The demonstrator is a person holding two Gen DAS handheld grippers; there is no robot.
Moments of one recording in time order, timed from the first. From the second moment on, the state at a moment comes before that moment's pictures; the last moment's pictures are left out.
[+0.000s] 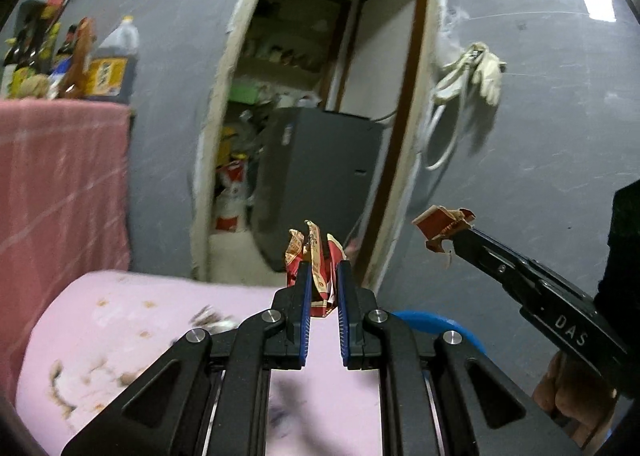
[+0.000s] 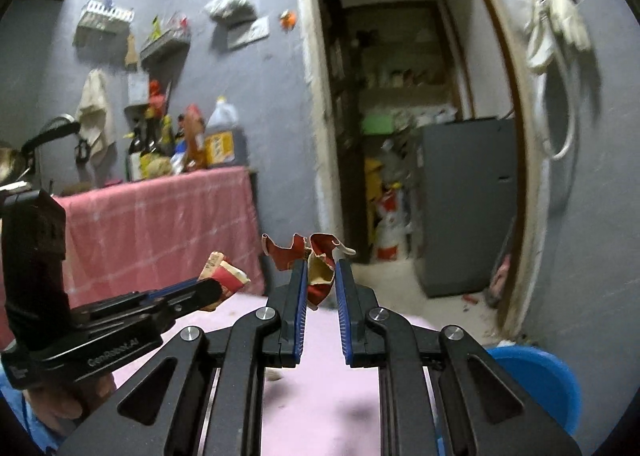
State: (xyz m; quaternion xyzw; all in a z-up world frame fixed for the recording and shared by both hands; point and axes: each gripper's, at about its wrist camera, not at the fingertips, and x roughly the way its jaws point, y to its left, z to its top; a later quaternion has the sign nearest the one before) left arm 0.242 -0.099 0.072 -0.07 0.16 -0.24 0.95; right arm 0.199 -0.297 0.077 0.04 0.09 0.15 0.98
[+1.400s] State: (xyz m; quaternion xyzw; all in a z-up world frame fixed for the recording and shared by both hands) left arm 0.320 -0.295 -0.004 -0.07 0.33 -0.34 0.88; right arm 0.216 -0.500 -0.009 0.18 0.23 -0.01 0.96
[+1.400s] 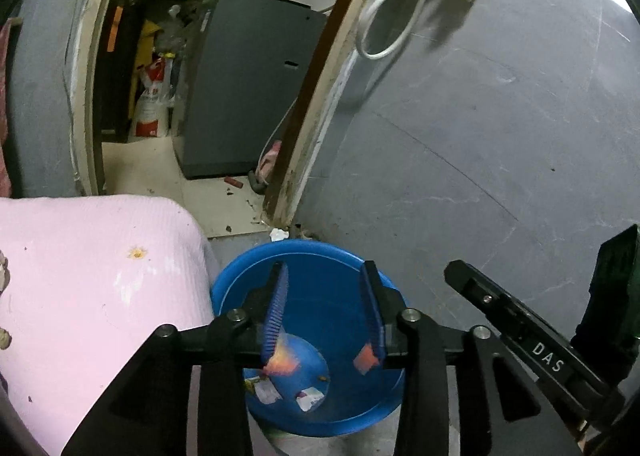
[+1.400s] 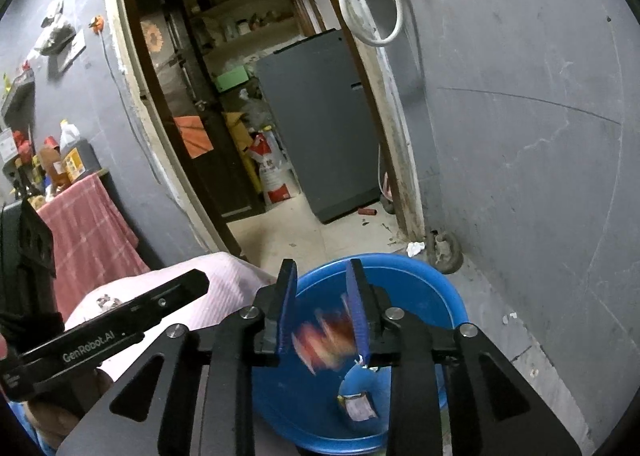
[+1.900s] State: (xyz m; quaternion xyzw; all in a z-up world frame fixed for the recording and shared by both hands) left arm 0.301 -0.239 0.028 -0.08 0.25 -0.27 0.93; right arm 0.196 -0.489 0.021 0.17 0.15 -0.03 0.97
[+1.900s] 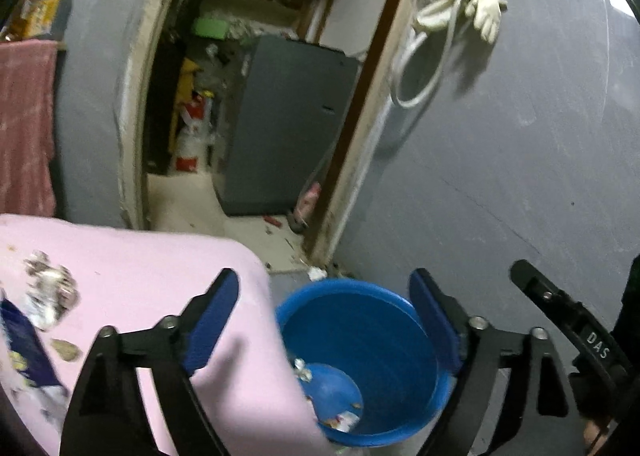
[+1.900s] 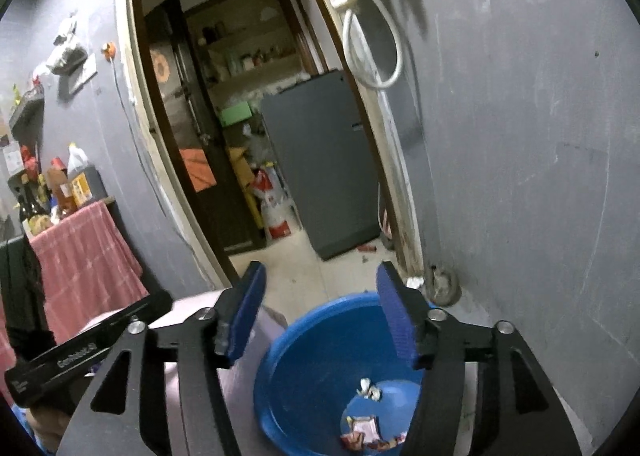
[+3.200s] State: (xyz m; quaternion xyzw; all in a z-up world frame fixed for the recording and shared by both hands) left arm 0.230 0.003 0.071 -0.06 0.14 -0.07 0.99; right arm 0.196 -0.301 0.076 0.05 0.05 0.13 0.99
